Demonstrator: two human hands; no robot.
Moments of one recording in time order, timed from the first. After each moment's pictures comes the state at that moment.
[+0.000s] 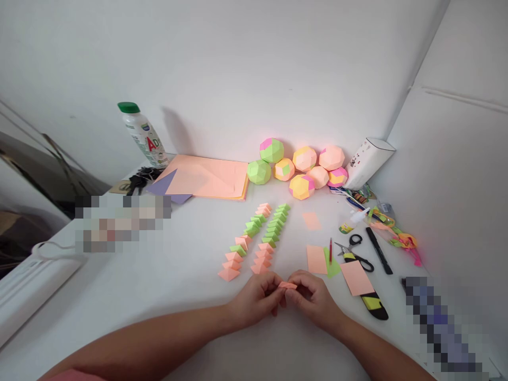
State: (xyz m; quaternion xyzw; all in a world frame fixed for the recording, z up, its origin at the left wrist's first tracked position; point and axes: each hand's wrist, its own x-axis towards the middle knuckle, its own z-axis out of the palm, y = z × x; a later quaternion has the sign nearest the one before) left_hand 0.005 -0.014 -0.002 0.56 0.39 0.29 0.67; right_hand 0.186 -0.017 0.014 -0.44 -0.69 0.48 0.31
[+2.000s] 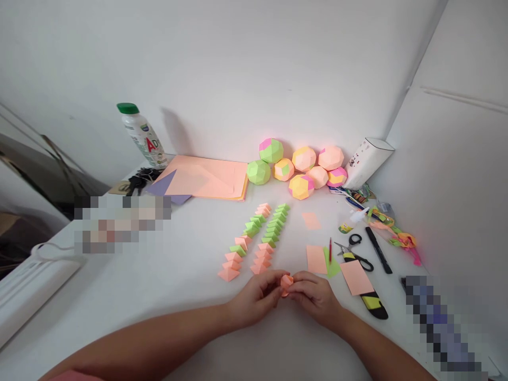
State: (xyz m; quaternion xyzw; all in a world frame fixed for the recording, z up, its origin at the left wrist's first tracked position) left_hand 0.002 -0.011 0.000 0.60 0.30 0.34 0.66; right_hand 0.198 -0.009 0.004 -0.32 -0.82 0.30 0.38
